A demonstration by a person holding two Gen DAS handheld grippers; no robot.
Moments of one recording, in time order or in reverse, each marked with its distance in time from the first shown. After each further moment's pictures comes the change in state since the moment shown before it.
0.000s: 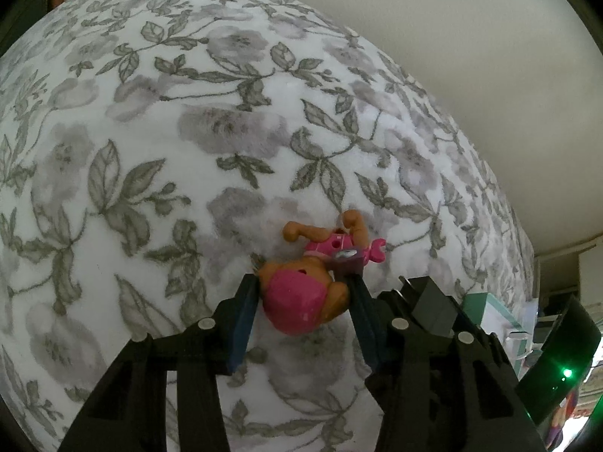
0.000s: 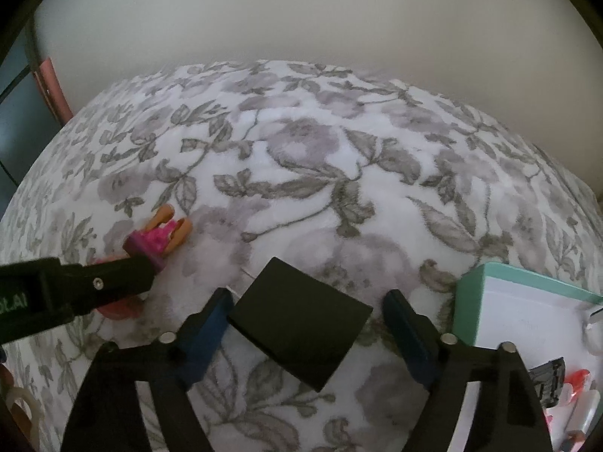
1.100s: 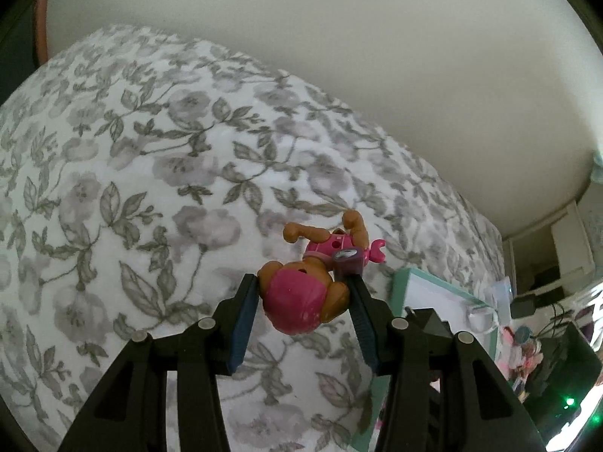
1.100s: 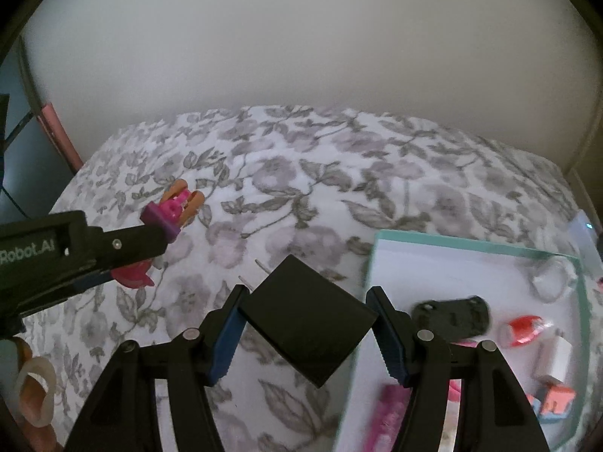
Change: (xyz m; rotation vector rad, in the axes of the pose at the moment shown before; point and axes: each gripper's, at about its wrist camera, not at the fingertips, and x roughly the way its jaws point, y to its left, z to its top) left arm -0.083 -0.059 -0.036 0.145 -0.121 -0.036; right arm -0.110 -0.041 -0.028 0.125 -0.088 0.023
